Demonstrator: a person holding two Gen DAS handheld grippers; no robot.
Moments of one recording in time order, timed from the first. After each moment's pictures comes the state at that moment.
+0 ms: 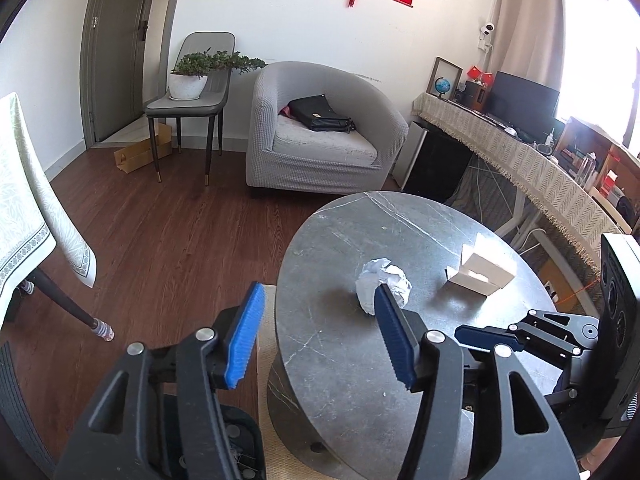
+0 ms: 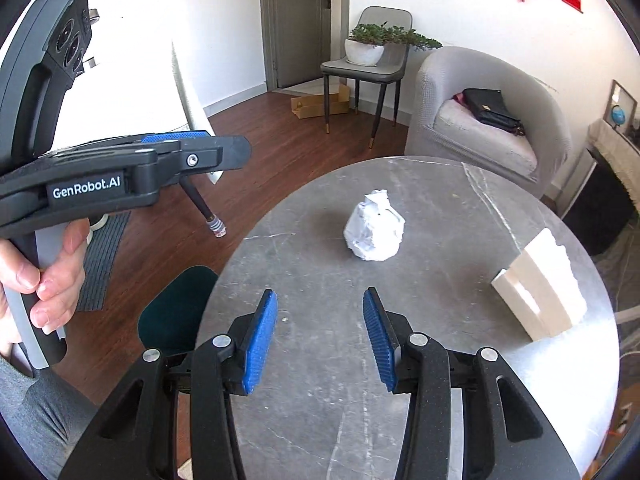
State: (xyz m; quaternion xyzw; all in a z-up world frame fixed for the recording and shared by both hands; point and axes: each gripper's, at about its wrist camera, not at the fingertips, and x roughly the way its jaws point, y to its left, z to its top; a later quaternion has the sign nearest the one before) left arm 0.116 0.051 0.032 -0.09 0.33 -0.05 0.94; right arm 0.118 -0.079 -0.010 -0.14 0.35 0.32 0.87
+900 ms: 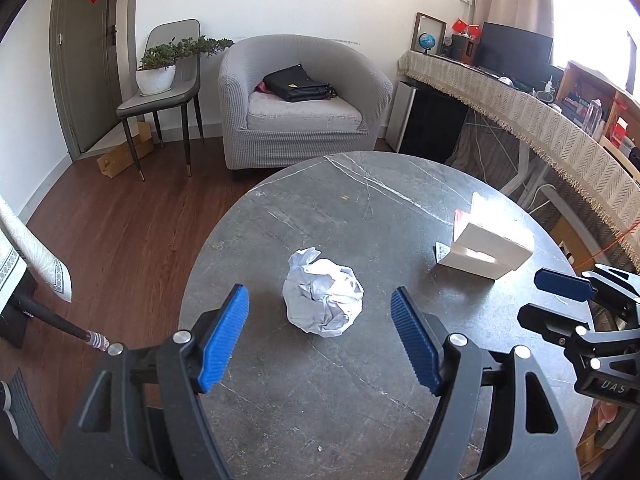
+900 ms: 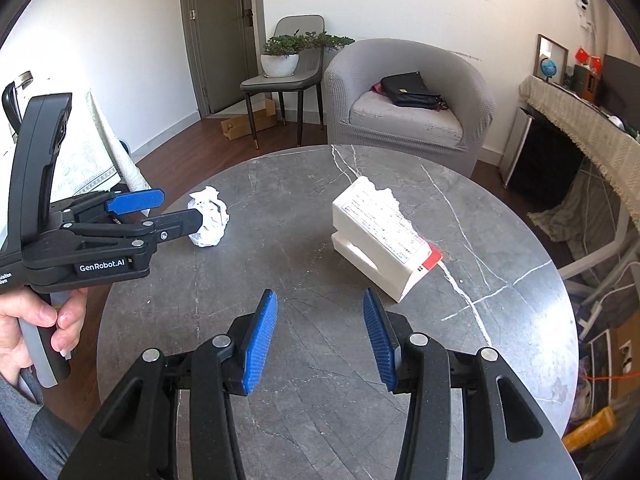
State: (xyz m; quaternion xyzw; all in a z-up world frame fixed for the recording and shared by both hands) left arm 0.176 -0.027 -0.005 -0.03 0.38 -0.06 0.92; right arm 0.153 -0.199 -0.015 -0.06 0.34 0.23 0.91
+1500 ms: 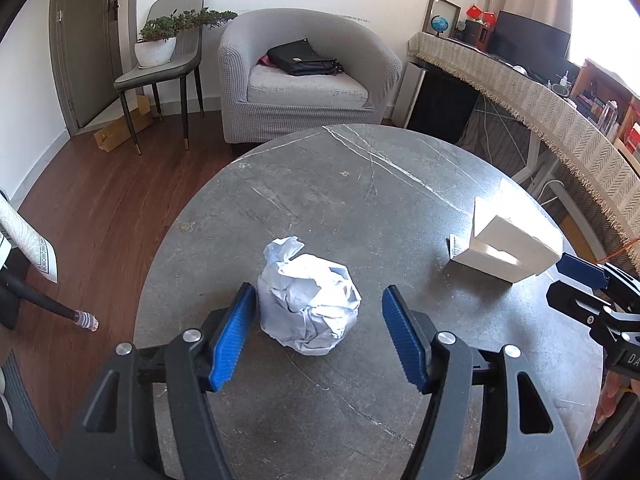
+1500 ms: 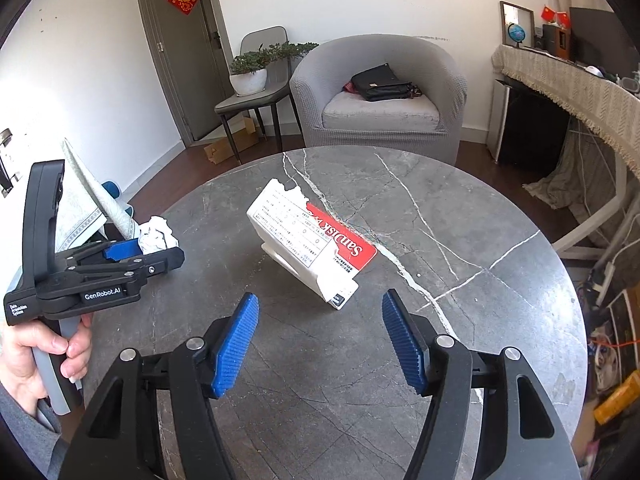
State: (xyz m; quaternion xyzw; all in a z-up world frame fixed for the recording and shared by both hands) left arm 0.207 -0.037 -0.031 -0.05 0.42 -0.05 0.91; right arm 0.182 -0.244 -0.028 0.02 0.35 0.23 0.91
